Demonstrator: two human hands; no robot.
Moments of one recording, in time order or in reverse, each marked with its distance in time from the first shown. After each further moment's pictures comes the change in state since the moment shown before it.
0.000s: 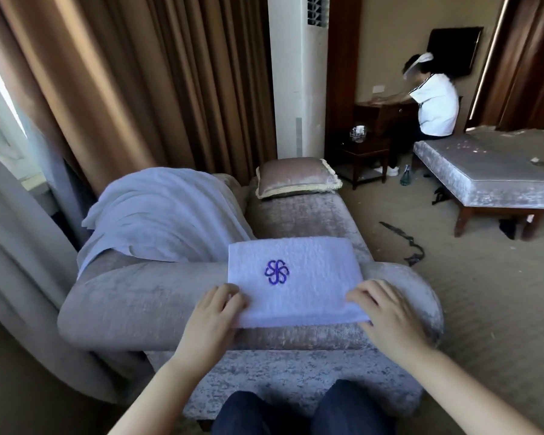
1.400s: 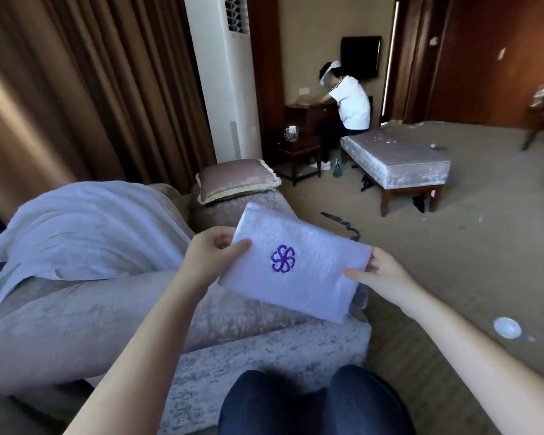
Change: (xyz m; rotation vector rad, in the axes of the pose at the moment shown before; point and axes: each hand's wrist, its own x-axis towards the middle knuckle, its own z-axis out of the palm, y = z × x) left_hand 0.120 0.076 -0.040 -0.915 -0.121 -0.536; right_hand -0.030 0.024 -0.088 0.885 0.051 0.983
